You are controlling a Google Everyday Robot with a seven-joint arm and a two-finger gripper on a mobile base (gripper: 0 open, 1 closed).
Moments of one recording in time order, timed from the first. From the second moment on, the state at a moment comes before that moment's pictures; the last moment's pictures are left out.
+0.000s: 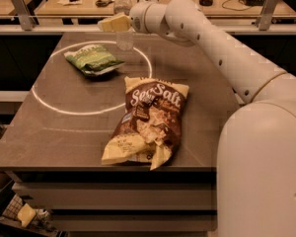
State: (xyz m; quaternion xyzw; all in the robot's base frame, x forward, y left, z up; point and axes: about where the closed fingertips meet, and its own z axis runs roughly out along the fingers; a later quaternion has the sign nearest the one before) arm 0.853 0.072 0.940 -0.33 0.68 0.24 0.61
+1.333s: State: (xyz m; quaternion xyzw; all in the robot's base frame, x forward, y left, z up) arm 0.864 0.099 0.929 -0.34 0.67 0.26 0.61
